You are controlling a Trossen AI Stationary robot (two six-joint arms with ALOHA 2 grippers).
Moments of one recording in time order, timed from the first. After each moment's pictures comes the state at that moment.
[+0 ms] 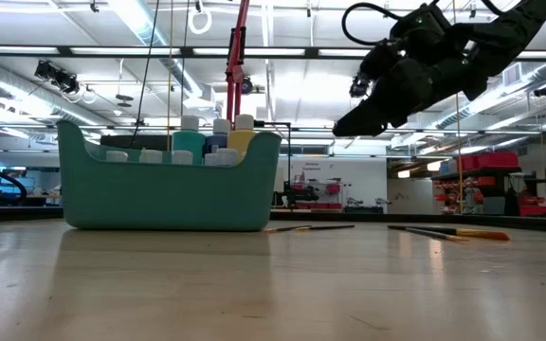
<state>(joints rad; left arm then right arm) -0.38 1.53 0.98 0.43 -0.56 0.23 -0.27 1.31 0.56 0.29 -0.28 -0.13</state>
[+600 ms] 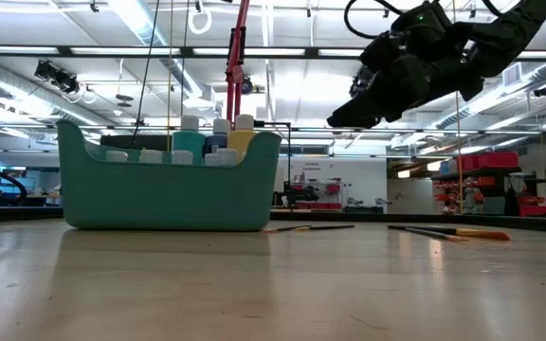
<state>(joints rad) -0.38 1.53 0.98 0.43 -0.56 0.20 -0.27 1.32 0.56 0.37 -0.31 -0.20</state>
